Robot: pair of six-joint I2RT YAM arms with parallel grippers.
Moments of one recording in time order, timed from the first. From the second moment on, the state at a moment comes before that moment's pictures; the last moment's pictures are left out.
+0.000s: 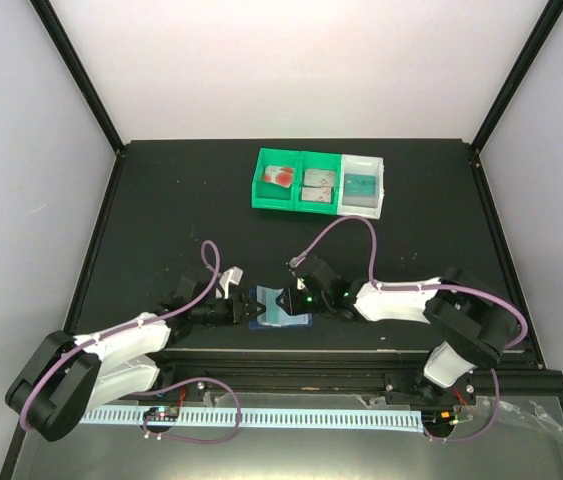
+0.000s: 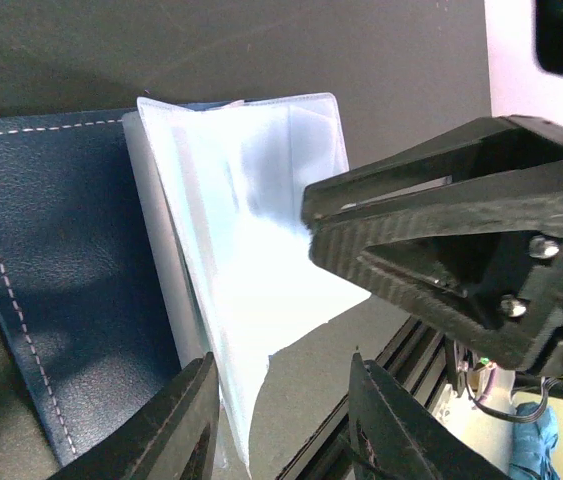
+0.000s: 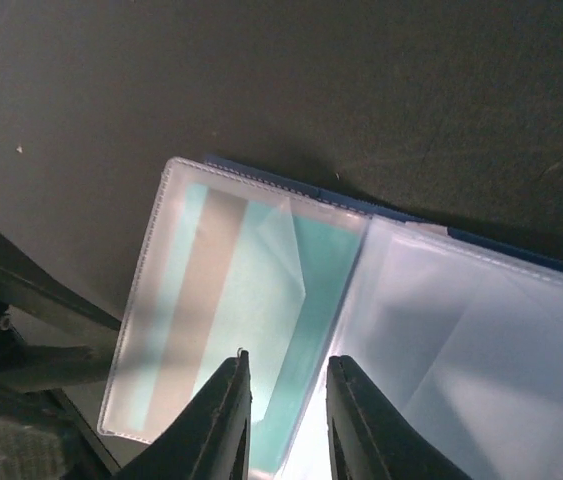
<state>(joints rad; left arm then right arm) -0.54 1.06 0.19 0.18 0.61 -0.79 0.97 1.61 0.68 0.11 -0.18 0.77</state>
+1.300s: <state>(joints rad) -0.72 1.19 0.29 0.26 0.60 -0.86 0.96 1.49 0.60 -0.01 -0.03 0.72</state>
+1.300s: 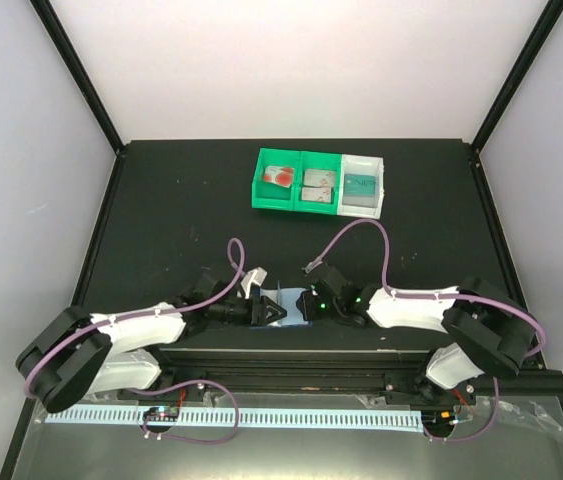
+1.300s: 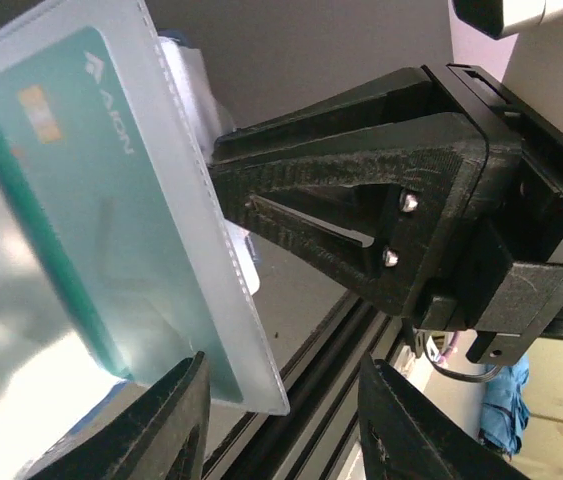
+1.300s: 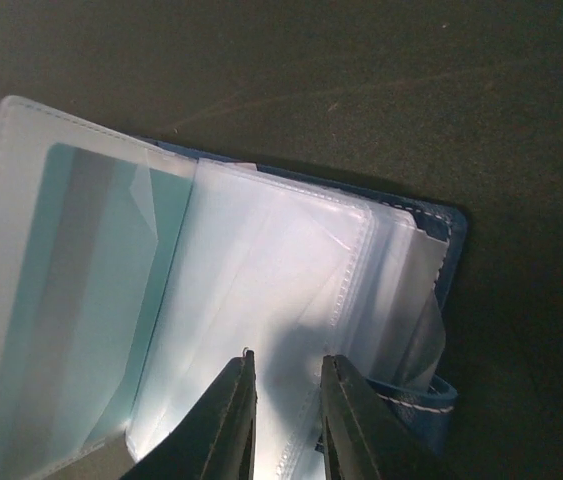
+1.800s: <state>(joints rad) -0.75 1.24 0.33 0.27 0.57 -0.84 0.96 1.37 0.56 -0.03 0.02 0.72</state>
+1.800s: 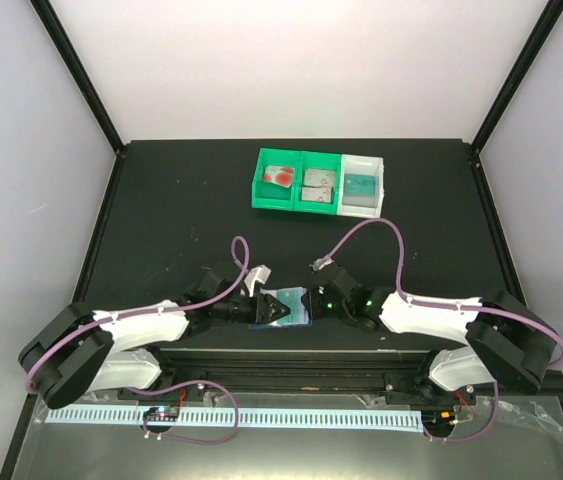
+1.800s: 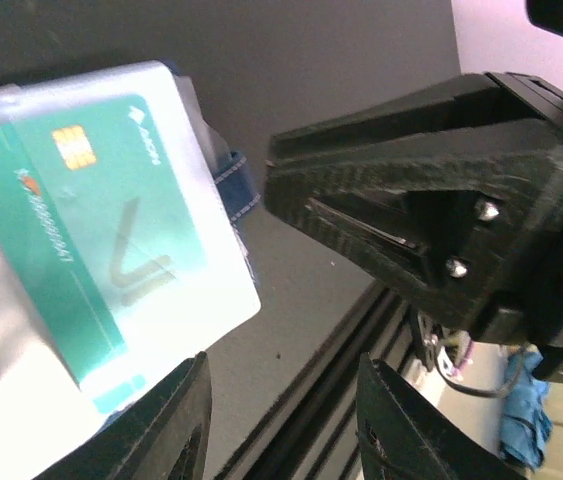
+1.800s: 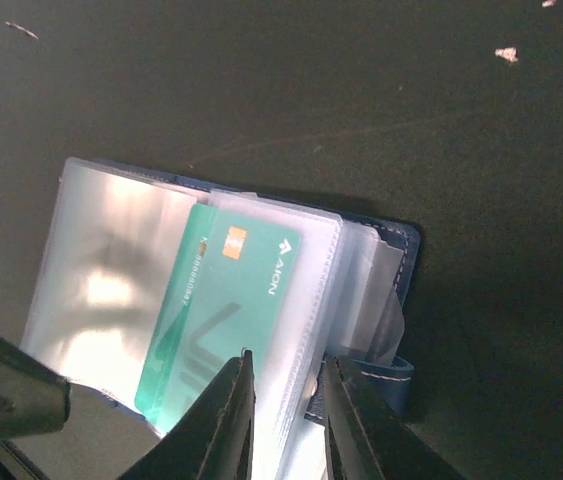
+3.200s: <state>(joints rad) -0.65 1.44 0.29 0.43 0.53 -0.86 0.96 1.52 0.61 0.00 -0.01 0.72</state>
